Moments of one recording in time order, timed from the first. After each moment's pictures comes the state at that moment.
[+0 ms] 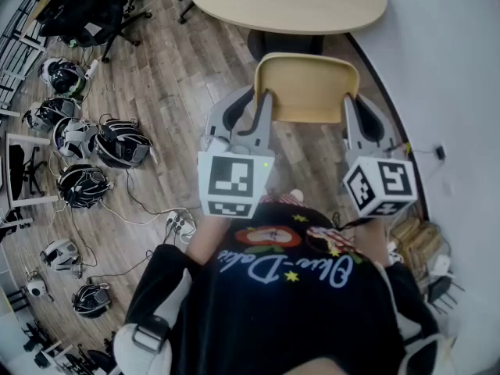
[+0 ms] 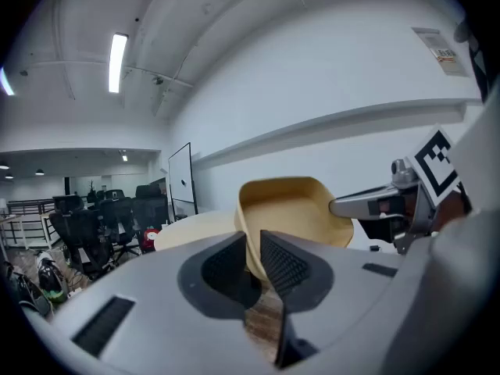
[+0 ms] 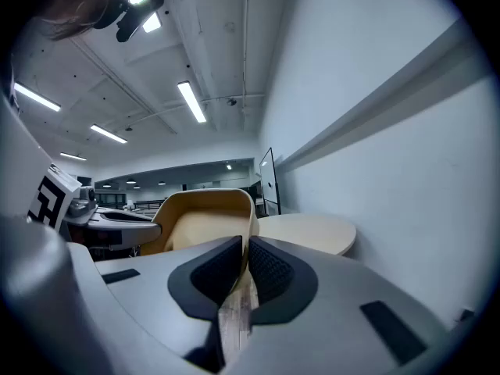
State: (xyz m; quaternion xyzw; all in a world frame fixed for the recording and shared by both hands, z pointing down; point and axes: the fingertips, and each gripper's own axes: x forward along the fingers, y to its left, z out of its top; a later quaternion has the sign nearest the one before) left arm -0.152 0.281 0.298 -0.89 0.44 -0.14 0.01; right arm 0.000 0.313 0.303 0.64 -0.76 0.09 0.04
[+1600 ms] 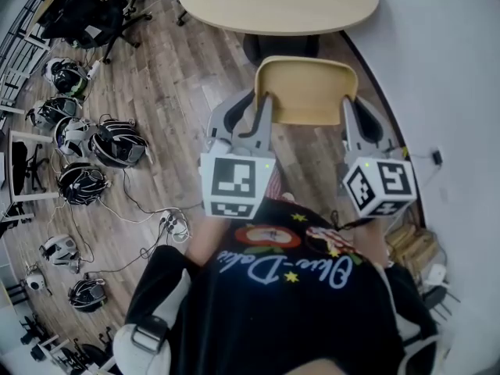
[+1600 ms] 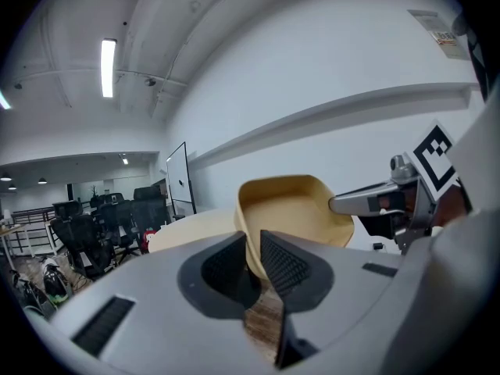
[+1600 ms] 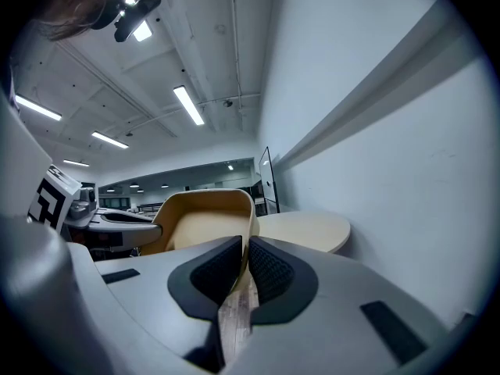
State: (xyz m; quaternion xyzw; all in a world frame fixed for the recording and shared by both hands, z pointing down) left arm -0.070 0.280 0.314 -0.88 0.45 -0.16 0.02; right arm 0.083 0.307 0.323 0.63 -0.77 0.10 0.03
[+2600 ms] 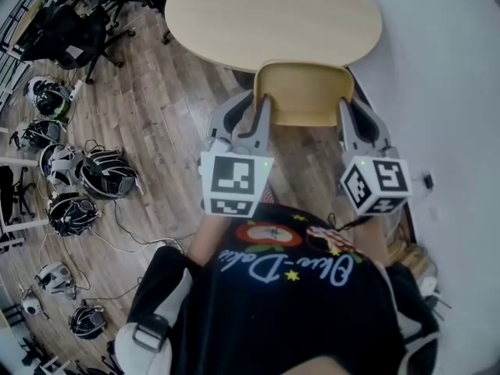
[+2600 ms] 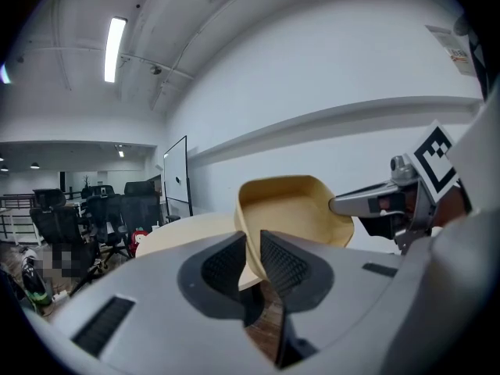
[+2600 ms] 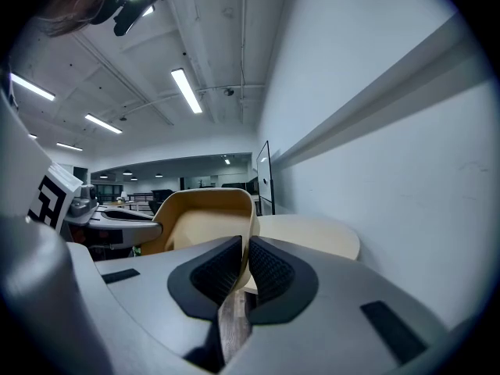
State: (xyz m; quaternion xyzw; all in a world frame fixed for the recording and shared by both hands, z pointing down) left arm -0.078 0.103 0.320 -0.89 0.43 -0.14 0.00; right arm 0.076 0.137 0.319 0.65 -0.75 0.09 0.06
